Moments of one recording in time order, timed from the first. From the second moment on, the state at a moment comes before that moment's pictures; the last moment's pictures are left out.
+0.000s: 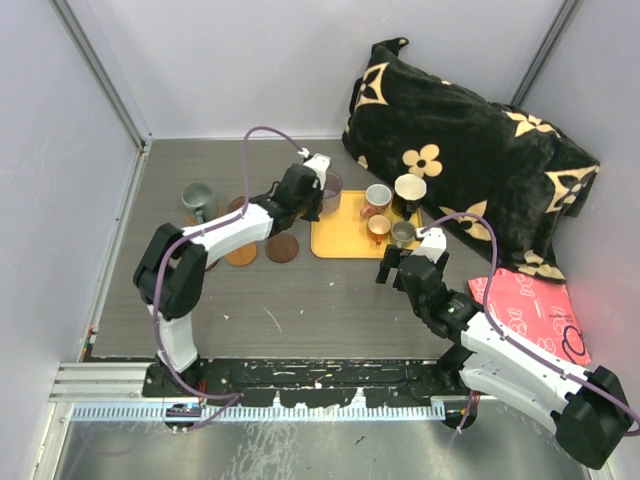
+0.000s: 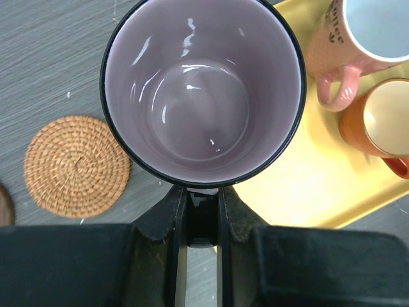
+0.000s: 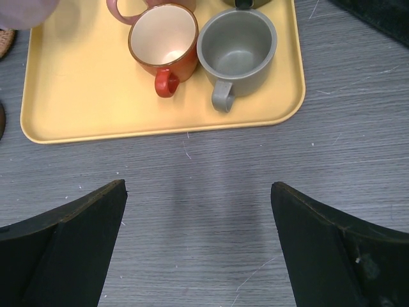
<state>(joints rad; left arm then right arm) -0.66 1.90 1.39 -0.11 -0.12 -0.16 0.70 0.79 0.41 -0.19 0.58 0.55</state>
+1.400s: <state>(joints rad) -0.63 0.86 0.52 -0.24 -0.55 -0.31 0.70 0.71 0.39 -0.17 0.51 0.56</state>
